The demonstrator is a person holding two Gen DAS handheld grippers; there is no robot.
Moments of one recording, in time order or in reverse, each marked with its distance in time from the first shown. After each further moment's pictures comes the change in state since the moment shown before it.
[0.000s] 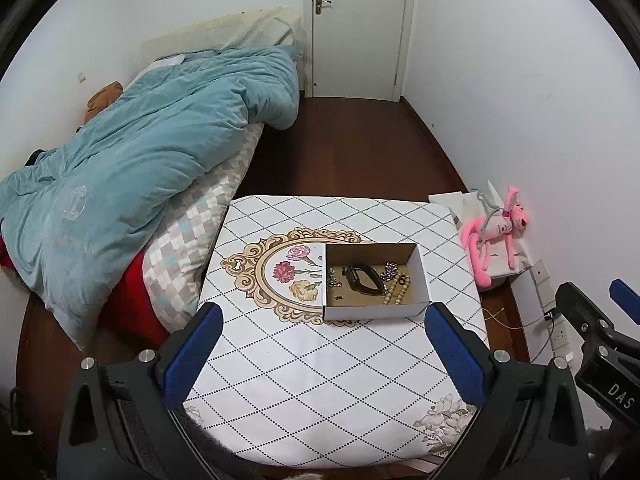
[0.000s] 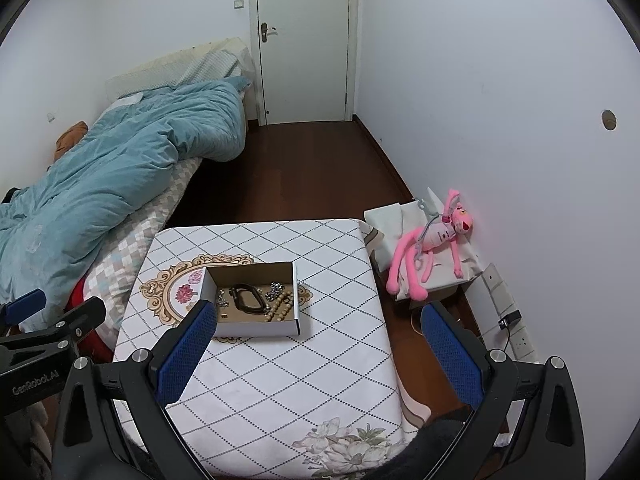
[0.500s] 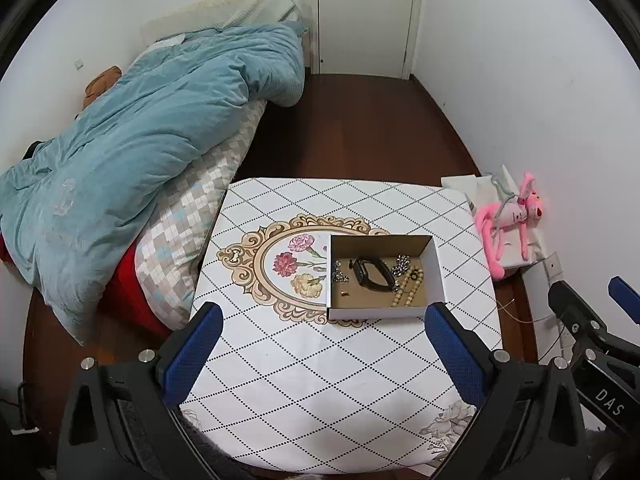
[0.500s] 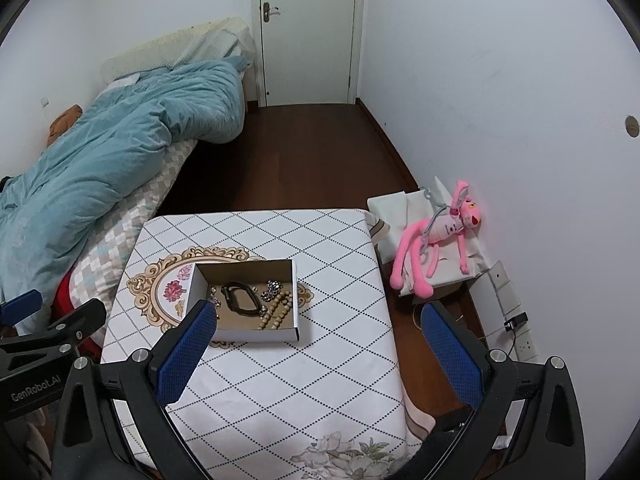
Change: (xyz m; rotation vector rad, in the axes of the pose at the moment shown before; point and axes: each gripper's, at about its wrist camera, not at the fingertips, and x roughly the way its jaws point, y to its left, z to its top) left arm 0.045 -0.003 0.015 -0.002 0.094 0.024; right arm 0.061 0.014 0.017 -0.029 0.080 -0.004
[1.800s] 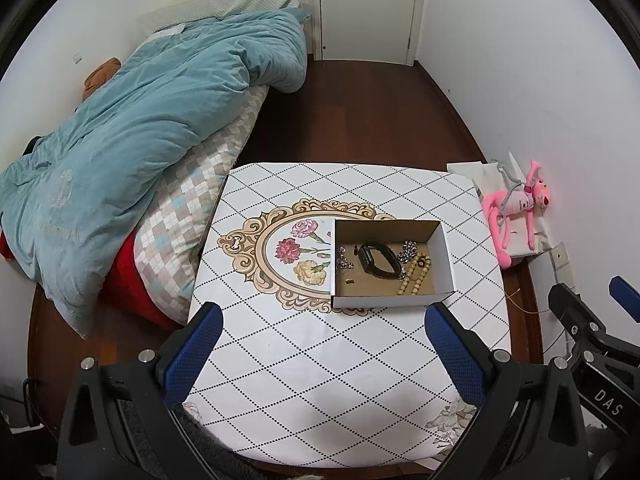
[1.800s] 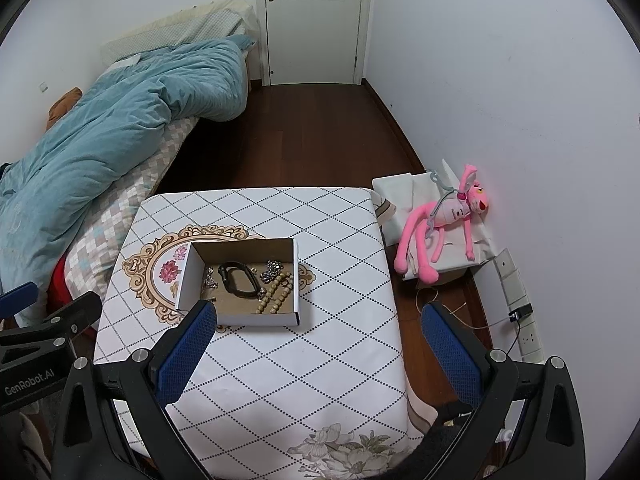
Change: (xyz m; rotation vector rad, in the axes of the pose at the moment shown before) left arm 0.014 0.004 -0.005 0.013 0.047 0.010; right arm 0.020 0.001 -0.006 -0.021 0.063 0.002
